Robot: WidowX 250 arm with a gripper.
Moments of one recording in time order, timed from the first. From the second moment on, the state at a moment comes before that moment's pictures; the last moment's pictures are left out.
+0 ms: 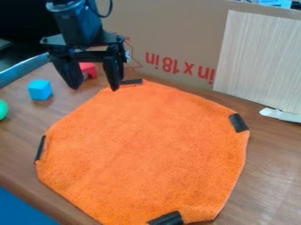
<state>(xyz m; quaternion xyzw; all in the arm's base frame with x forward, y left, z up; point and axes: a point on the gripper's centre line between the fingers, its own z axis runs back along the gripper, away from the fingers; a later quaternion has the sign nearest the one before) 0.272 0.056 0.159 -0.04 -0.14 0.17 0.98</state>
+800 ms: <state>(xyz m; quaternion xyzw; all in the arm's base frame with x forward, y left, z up) 0.236 0.113 0.103 0.04 -0.13 0.20 0.97</state>
